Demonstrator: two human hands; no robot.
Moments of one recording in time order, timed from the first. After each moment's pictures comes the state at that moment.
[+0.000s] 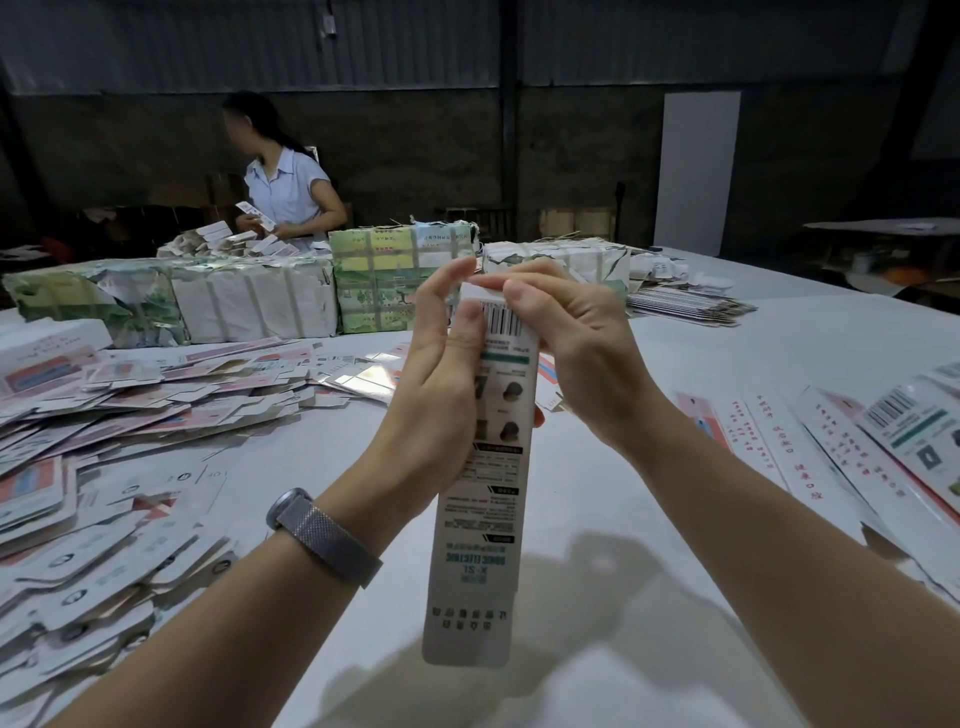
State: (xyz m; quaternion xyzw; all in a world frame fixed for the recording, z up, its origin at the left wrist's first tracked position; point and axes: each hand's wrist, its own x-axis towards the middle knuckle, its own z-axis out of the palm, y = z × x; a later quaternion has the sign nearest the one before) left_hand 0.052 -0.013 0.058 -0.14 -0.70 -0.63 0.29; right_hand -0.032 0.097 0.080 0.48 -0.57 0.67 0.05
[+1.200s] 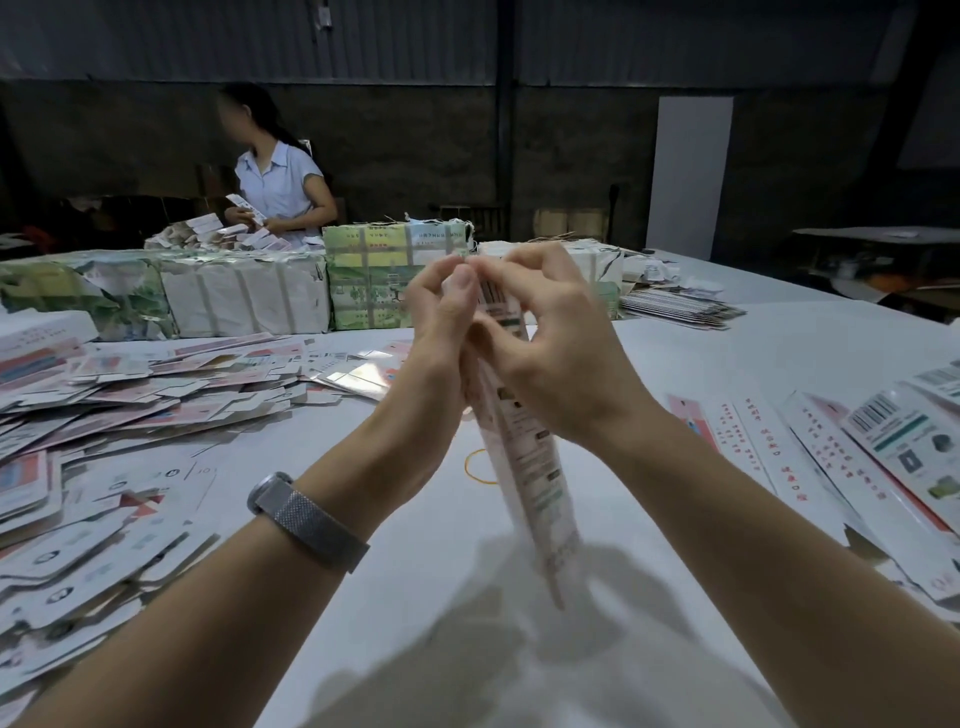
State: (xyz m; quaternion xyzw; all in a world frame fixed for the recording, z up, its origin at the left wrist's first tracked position) left_hand 0.049 -0.010 0.071 -0.13 -0.65 -0.71 0.25; right_hand -0.009 0.094 0.091 0.43 -0.74 0.46 0.24
